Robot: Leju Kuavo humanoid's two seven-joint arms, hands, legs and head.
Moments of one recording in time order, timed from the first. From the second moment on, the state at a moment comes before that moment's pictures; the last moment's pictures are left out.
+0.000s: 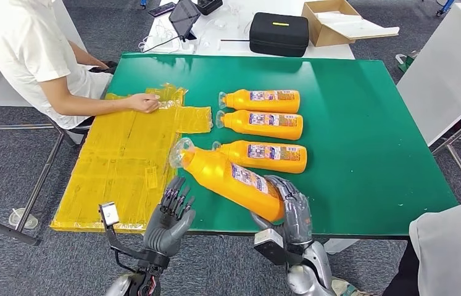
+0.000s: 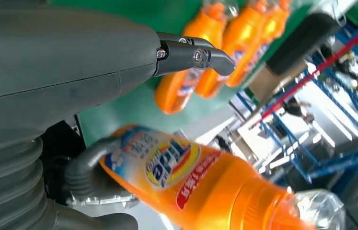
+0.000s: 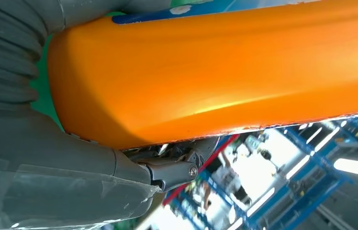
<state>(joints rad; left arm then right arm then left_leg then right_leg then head) 0.03 -0.16 -0.54 -1.33 0.78 -0.07 -0.44 -0.03 0.06 0.34 -1.24 0.55 -0.56 -0.61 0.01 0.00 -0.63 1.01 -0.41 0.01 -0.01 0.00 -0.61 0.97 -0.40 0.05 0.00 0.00</state>
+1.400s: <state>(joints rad) -0.08 -0.21 -0.53 -1.27 0.76 -0.03 -0.48 -0.18 0.12 0.53 -1.01 0.53 -0.50 -0.62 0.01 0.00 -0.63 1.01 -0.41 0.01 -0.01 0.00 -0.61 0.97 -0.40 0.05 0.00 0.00</state>
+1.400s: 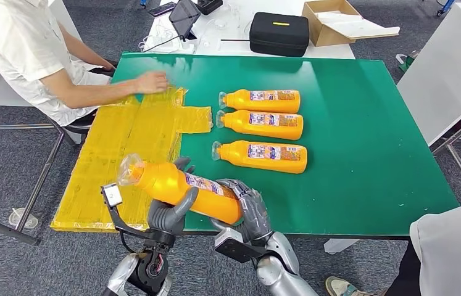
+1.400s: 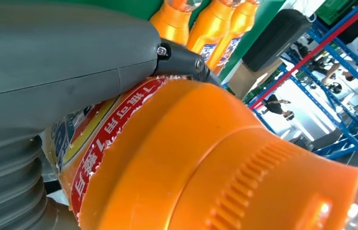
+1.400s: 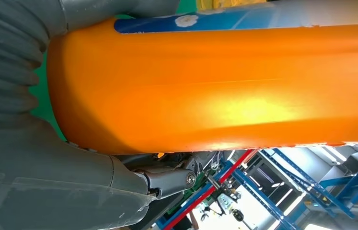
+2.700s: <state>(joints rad) -0.11 -0.21 -0.25 -1.29 -0.67 0.68 -0.62 -0.01 0.15 0.21 -1.38 0.59 -0.70 -0.70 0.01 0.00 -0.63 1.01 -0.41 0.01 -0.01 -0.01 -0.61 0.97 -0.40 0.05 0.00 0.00</state>
